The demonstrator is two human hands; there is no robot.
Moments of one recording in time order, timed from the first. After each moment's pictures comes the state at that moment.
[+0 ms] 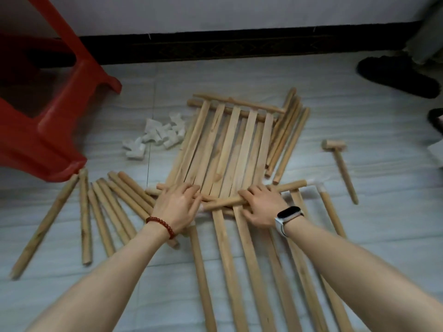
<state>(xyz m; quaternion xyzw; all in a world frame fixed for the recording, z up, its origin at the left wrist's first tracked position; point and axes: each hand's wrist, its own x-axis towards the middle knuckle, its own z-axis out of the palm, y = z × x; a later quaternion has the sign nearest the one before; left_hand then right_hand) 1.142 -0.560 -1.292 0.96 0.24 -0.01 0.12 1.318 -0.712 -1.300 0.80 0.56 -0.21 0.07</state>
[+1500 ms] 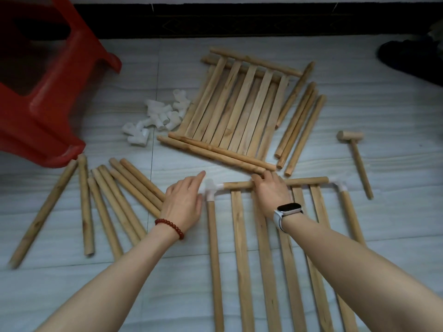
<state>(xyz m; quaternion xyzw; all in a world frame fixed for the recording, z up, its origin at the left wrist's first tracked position) 1.135 -0.564 -1.332 0.94 0.29 0.06 0.19 1.311 -0.691 -1.327 0.88 0.44 -0.17 0.05</state>
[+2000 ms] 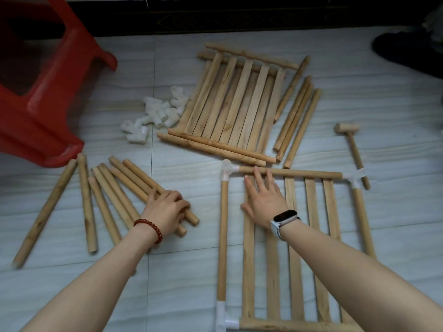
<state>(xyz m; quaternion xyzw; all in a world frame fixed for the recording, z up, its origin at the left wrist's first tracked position) 1.087 -0.538 -1.338 0.95 0.23 -0.16 0.12 1.278 -0.709 -1.339 0.85 0.46 -0.24 0.08</state>
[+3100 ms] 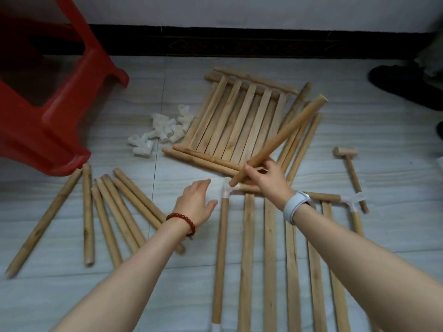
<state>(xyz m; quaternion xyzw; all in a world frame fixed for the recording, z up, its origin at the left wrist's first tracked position) 1.161 -0.554 -1.305 0.88 0.35 -0.08 0.31 1.315 -0.657 -1.265 0.76 0.21 -0.34 -0.51</state>
